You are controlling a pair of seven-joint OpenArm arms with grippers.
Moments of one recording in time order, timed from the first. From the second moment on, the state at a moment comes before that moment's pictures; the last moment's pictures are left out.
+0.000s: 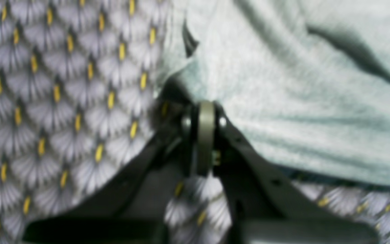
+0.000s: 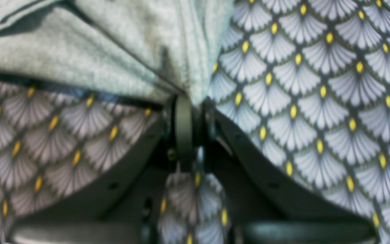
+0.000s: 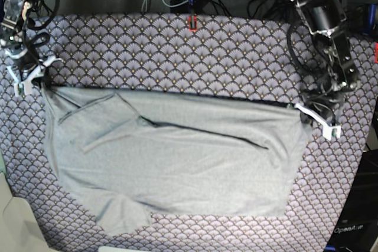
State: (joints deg) left arm -7.6 -10.7 -27.2 69.6 -10.9 -25.9 36.7; right arm -10.7 17.8 32.7 73.2 3.9 40.2 -16.4
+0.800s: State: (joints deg) left arm 11.6 -7.7 -33.6 91.3 -12.5 -27.5 43.9; right arm -24.4 10.3 49.5 82.2 6.4 42.3 -16.5
